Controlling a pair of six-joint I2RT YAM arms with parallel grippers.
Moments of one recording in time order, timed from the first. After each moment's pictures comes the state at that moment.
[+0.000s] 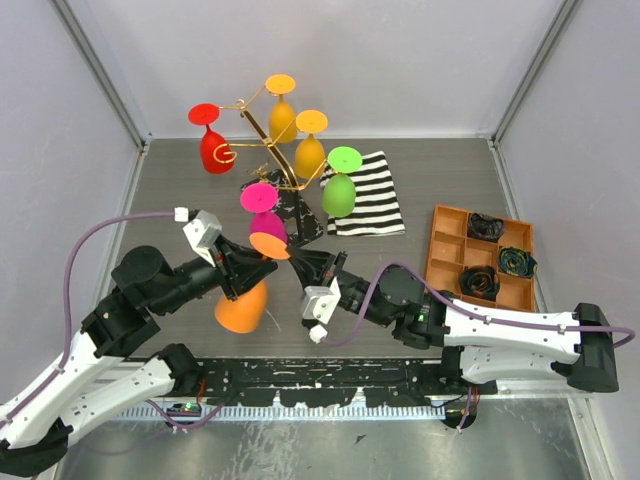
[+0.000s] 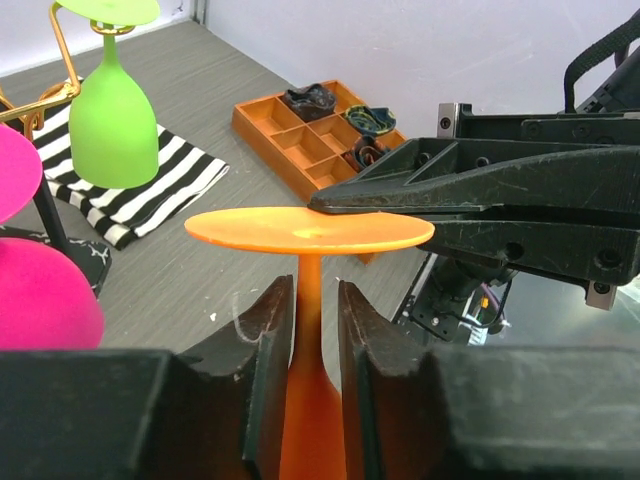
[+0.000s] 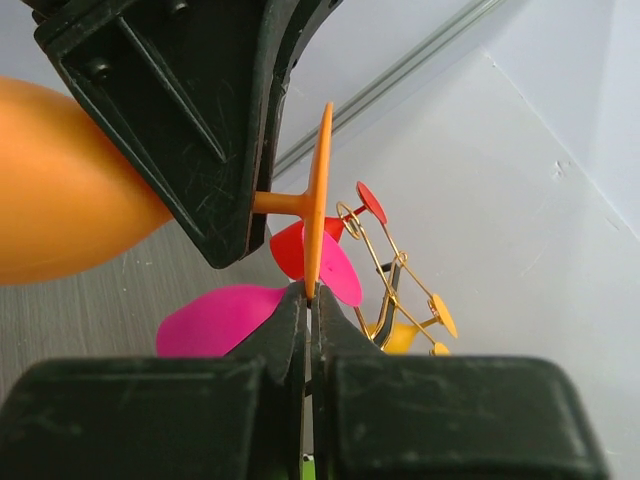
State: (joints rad) left arm -0.85 0.60 0.88 -0.30 0.20 -0.29; right arm 1.30 1.03 0.77 0.46 0.16 -0.93
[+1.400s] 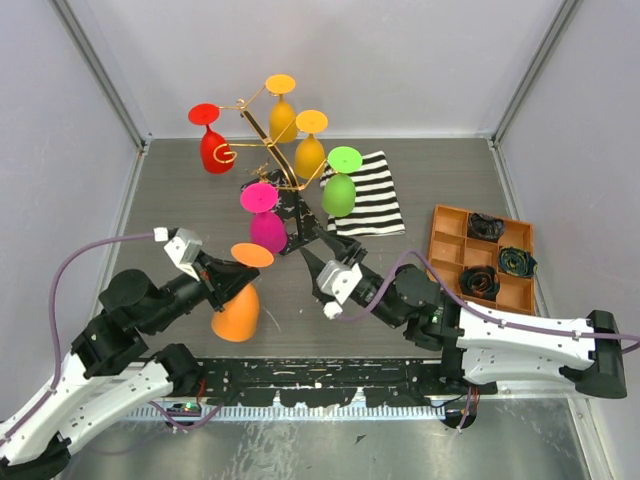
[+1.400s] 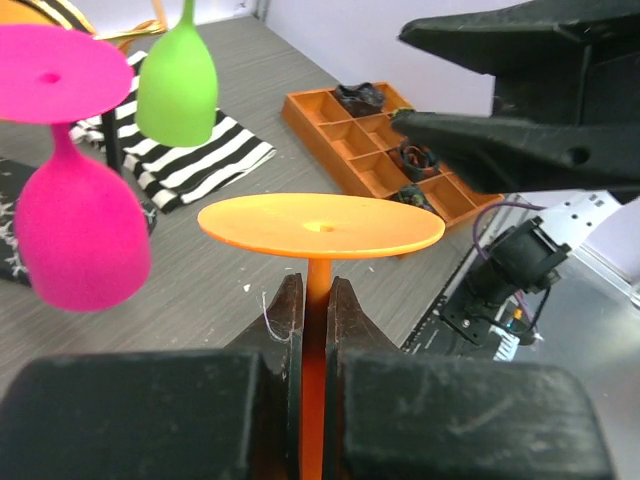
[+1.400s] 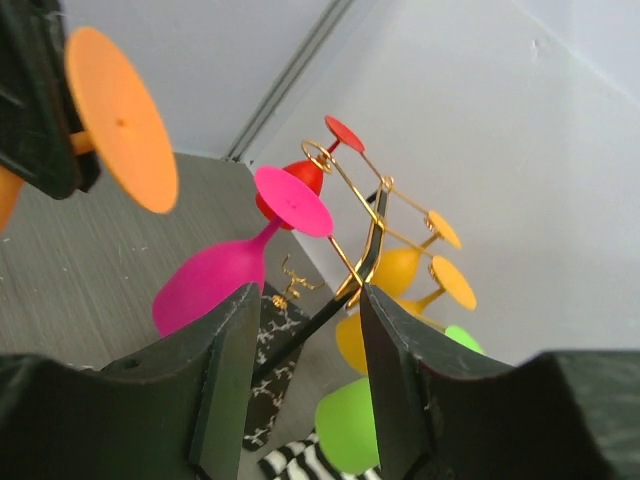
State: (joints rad) left arm -0.85 0.43 0.77 -0.36 0.08 -0.32; right arm 1.29 0.95 0.75 0.44 0.31 -0.79
